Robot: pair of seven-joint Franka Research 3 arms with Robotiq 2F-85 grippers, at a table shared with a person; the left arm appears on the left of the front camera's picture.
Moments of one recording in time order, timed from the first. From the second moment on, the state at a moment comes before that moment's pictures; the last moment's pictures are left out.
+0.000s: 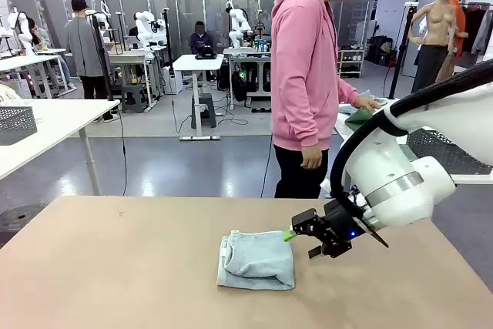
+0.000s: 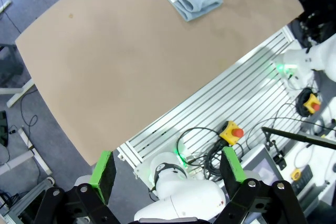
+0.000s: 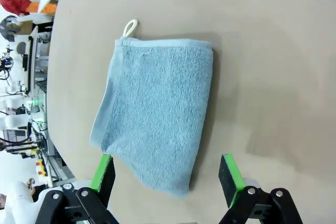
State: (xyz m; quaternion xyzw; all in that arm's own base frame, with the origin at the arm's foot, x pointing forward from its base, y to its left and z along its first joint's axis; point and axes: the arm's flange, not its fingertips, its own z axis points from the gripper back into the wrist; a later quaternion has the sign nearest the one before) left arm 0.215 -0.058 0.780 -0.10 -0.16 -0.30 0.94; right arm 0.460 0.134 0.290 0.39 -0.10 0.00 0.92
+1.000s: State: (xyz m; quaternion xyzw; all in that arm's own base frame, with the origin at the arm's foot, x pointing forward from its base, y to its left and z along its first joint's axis) left arm 0.215 -0.058 0.780 -0.10 -0.16 -0.30 0.94; right arm 0.494 0.163 0.256 0.44 -0.07 -0.04 0.90
